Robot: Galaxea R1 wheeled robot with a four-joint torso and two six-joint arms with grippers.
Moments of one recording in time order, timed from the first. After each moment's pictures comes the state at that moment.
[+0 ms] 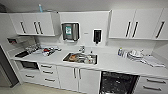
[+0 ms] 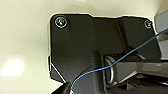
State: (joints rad) left arm 1.54 2.94 -2.66 0.10 -0.10 -0.05; right arm -1.52 3.06 -2.72 0.14 0.09 -0.05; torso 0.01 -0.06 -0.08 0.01
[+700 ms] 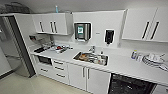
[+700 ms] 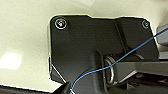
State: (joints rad) left arm 1.53 2.89 -2.59 0.12 -0.11 -0.05; right arm -1.53 2.90 -2.39 0.12 0.10 -0.05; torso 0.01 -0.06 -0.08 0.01
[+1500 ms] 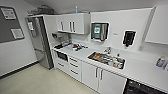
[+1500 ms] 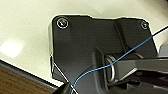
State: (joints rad) left arm 1.55 2.84 -2.53 0.12 -0.13 -0.05; right arm -1.53 2.83 -2.29 0.12 0.11 -0.05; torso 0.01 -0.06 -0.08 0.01
